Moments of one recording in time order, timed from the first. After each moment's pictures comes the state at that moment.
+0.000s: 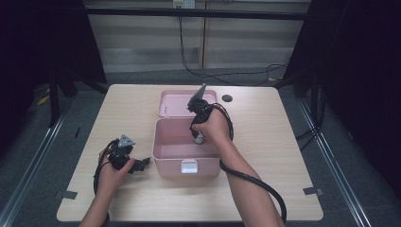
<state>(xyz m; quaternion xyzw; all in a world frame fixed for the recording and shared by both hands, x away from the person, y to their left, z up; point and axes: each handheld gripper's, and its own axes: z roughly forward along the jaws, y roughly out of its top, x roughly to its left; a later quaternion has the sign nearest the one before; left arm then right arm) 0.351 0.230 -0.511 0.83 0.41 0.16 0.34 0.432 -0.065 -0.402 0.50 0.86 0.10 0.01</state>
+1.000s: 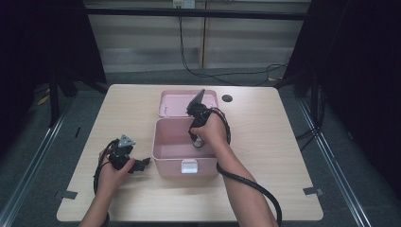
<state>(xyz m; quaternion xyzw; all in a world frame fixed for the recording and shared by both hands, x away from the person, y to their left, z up) 0.351 0.230 -0.511 0.83 0.41 0.16 0.34 0.431 -0.061 -0.419 0.51 0.86 0.10 0.00</state>
